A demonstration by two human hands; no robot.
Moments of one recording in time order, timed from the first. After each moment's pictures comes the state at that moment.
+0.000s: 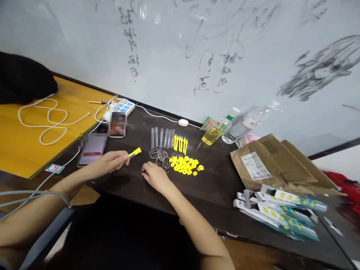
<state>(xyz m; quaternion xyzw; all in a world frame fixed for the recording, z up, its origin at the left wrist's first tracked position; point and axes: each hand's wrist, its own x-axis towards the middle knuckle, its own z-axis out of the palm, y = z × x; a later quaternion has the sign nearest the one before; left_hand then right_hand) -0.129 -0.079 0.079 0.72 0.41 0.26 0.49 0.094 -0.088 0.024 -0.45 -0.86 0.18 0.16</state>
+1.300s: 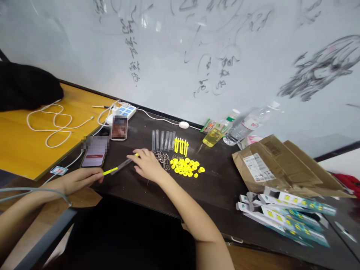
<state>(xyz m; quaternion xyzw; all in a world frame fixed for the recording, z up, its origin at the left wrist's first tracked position) -0.198 -0.115 0.075 0.77 0.50 0.11 0.38 0.067 -0.062 0.053 -0.34 -0.92 0.05 0.17</state>
